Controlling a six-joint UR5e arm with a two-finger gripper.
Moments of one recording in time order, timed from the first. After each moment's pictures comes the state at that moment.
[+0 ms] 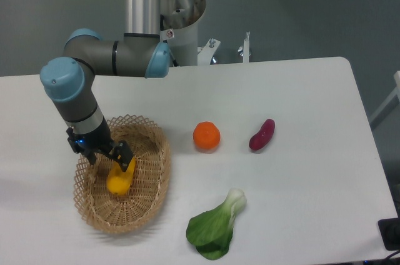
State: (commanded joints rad) arm 1.92 -1.96 -1.83 -0.68 1.71 0.28
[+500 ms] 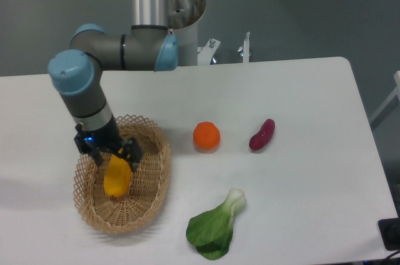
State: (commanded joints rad) arm 2.05 -1.90 -1.79 -0.73 1.69 0.36
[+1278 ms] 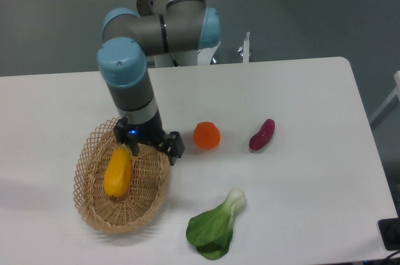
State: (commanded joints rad) arm 2.20 -1.82 -1.75 -0.97 1.62 0.65
